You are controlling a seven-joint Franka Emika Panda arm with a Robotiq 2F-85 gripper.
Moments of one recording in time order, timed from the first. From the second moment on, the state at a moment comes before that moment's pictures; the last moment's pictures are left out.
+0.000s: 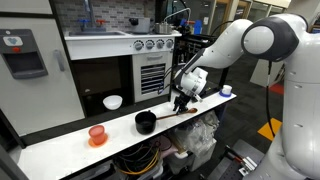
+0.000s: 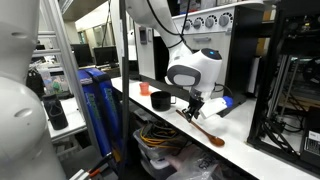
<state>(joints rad) 0.17 0.35 -0.29 -2.29 0.95 2.63 -2.24</state>
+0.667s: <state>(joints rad) 0.00 0.28 -0.11 -2.28 0.83 2.62 -2.08</state>
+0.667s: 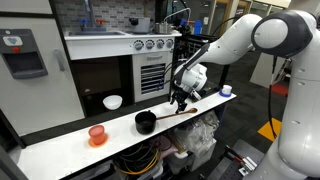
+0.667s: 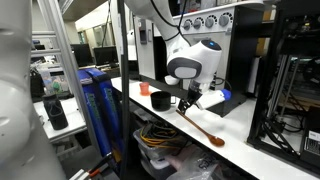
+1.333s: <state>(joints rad) -0.03 -0.01 -0.08 -2.37 0.83 2.49 -1.90</state>
